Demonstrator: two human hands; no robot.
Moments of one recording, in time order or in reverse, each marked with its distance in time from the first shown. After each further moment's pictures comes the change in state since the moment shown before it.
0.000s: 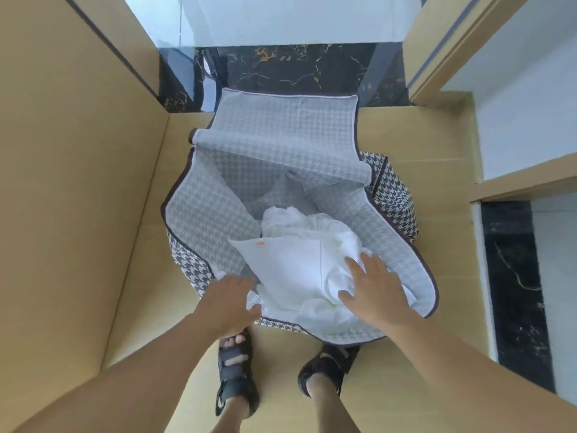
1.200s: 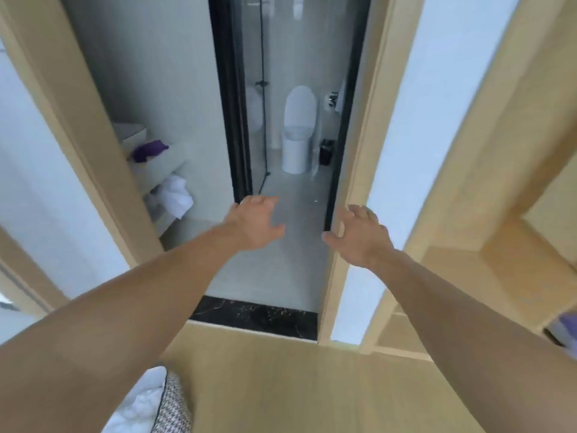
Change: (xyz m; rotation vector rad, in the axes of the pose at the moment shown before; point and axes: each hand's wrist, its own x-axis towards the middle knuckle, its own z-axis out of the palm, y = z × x) left_hand -0.686 0.562 -0.059 0.721 0.507 1.345; right_hand -0.932 0.066 -0.001 0.693 0.918 1.241
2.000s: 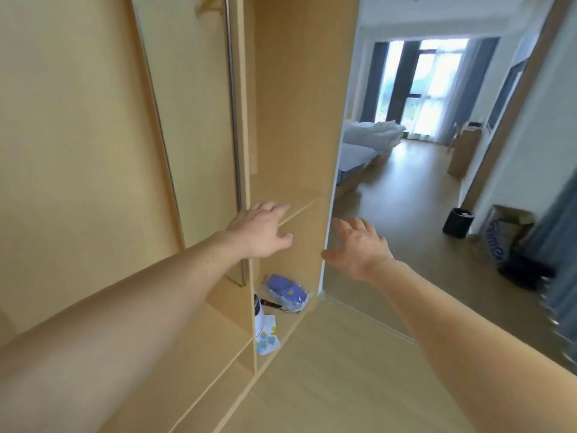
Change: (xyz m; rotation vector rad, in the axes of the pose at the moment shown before) left_hand 0.157 0.759 0.020 -0.082 -0.053 1.221; right_hand -0.211 0.563 -0.230 -0.118 0.292 1.081
